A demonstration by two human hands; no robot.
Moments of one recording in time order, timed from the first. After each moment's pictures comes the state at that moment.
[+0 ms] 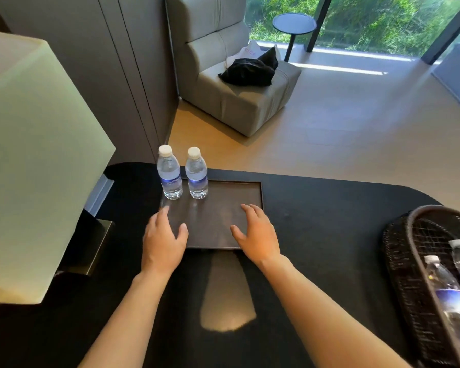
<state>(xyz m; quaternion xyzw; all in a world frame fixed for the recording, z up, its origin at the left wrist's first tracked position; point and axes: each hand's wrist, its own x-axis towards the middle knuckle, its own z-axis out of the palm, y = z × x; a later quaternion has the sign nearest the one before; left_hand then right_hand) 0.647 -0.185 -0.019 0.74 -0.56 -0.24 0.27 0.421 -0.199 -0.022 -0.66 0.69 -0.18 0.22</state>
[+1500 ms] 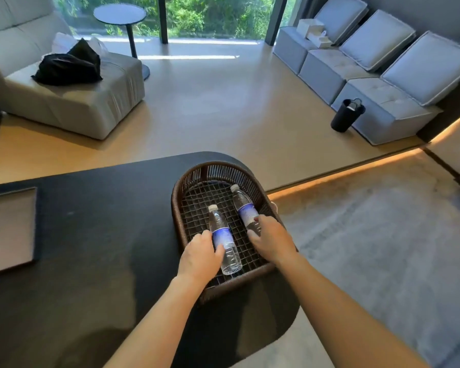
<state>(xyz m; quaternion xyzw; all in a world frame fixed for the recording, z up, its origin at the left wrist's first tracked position) 0.034 -0.012 -0.004 0.54 -0.76 -0.35 0.10 -0.148 0.041 0.030 -0.48 0.85 -0.10 0.19</state>
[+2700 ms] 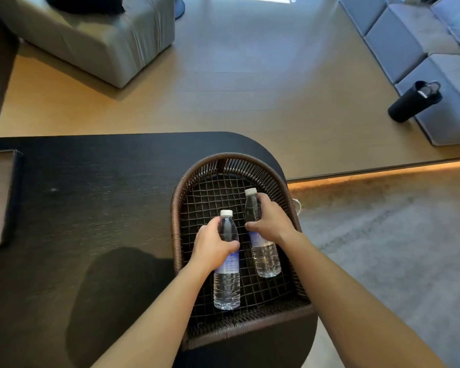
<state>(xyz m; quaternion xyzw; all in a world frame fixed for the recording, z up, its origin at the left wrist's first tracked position) -0.031 -0.105 -0.101 0.60 -0.58 -0.54 0.13 -0.215 -0.110 -0.059 -0.50 0.79 -0.08 0.34</state>
